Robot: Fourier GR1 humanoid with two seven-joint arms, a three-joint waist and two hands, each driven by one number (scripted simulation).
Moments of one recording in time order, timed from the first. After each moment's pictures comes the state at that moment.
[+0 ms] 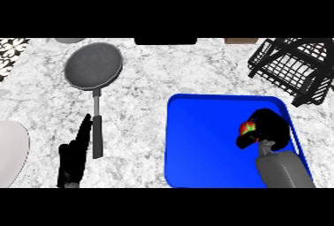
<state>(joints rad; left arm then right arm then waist) 0.07 0.20 -0.19 -1.40 0.07 0.31 0.00 -0.23 -0.17 0.14 -1.38 0.98 0.12 0.92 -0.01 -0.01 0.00</state>
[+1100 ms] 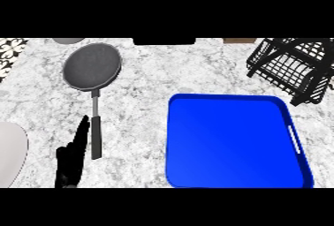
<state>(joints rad) 0.10 0.20 -0.18 -1.42 0.05 0.30 -0.01 -0.10 -0.73 -0.64 -1.94 0.35 0.33 0.61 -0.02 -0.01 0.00</state>
